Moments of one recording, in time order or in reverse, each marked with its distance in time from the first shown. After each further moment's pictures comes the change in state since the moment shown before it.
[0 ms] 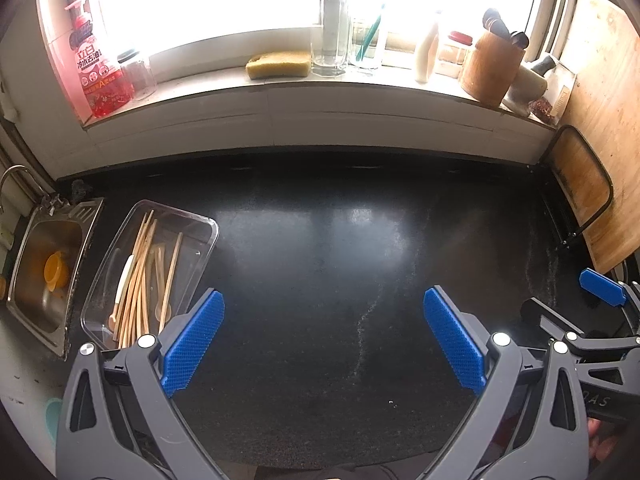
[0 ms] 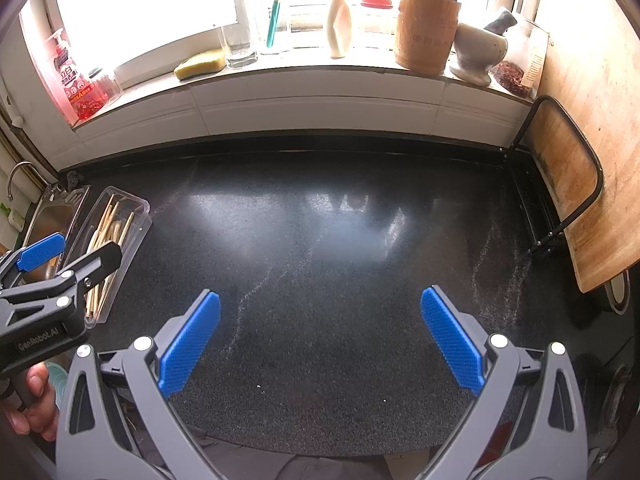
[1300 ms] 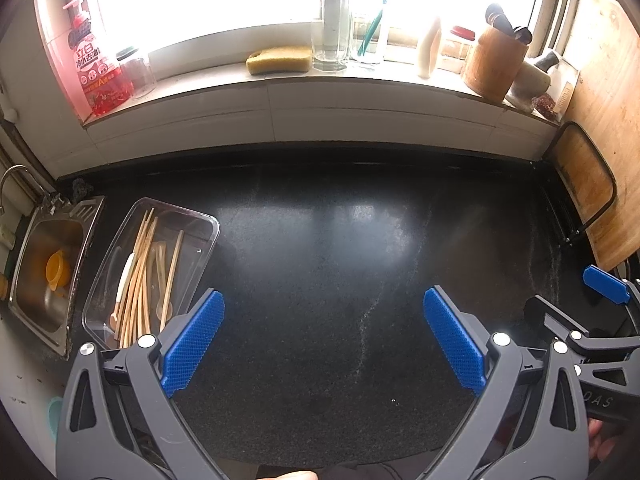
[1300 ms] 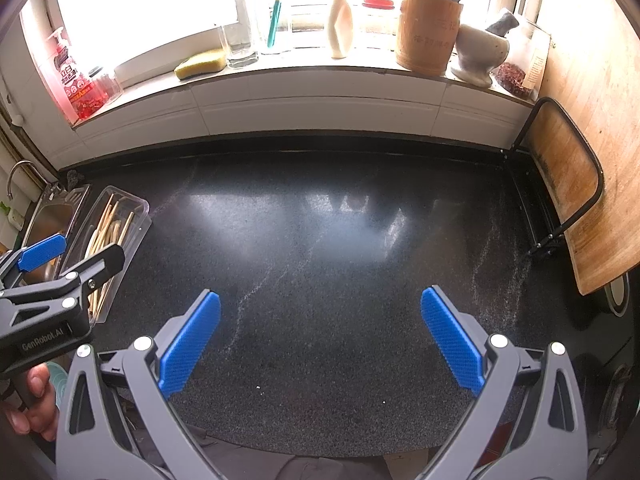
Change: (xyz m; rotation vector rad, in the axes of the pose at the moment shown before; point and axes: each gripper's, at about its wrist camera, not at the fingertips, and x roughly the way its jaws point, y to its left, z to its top) left arm 0.005 -0.001 0.002 0.001 0.016 0.010; right arm 0.002 0.000 0.002 -0.005 0.001 0.000
